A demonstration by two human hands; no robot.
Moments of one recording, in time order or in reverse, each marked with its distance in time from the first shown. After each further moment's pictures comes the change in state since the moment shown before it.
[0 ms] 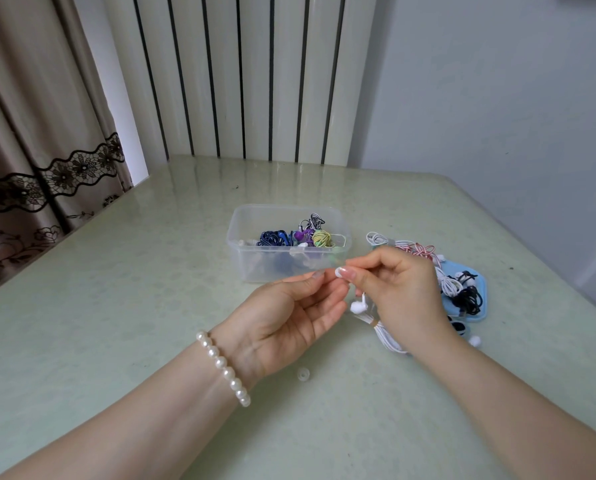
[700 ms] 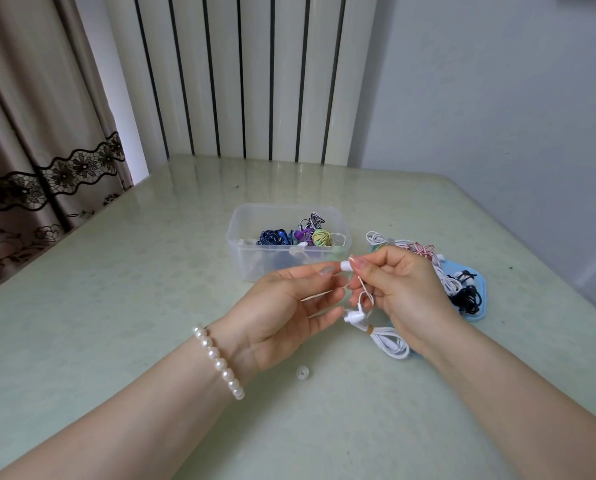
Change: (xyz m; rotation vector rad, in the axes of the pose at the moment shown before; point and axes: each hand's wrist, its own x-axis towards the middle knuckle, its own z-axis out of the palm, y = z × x) left_hand -0.001 0.002 0.000 0.244 -0.083 0.098; right_hand 0.004 -0.008 -0.007 0.222 -0.059 0.343
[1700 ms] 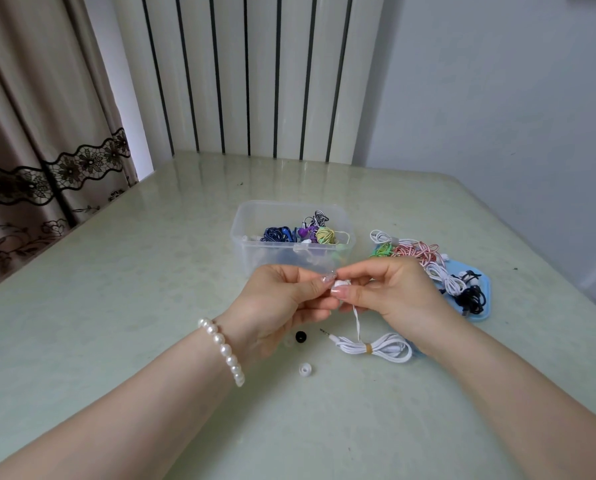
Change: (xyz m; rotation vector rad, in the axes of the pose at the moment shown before) left_hand 0.002 -0.001 -0.008 0.253 0.121 0.095; right_hand -0.006 -0.004 0.004 -0.218 -0.213 -0.058
